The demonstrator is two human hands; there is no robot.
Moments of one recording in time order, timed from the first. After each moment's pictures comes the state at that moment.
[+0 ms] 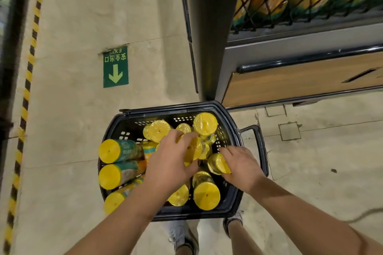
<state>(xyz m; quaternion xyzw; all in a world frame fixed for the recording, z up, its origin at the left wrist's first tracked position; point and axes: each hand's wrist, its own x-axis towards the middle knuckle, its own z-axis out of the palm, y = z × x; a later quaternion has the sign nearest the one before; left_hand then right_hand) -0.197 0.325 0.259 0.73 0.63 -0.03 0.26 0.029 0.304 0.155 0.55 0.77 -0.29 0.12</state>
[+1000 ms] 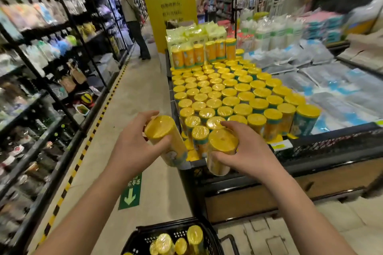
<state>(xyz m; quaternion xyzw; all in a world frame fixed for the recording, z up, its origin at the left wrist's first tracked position) -0.154 0.391 0.764 0.70 0.59 0.36 0.15 0.123 0.377 0.716 0.60 0.70 -0.20 -0.34</state>
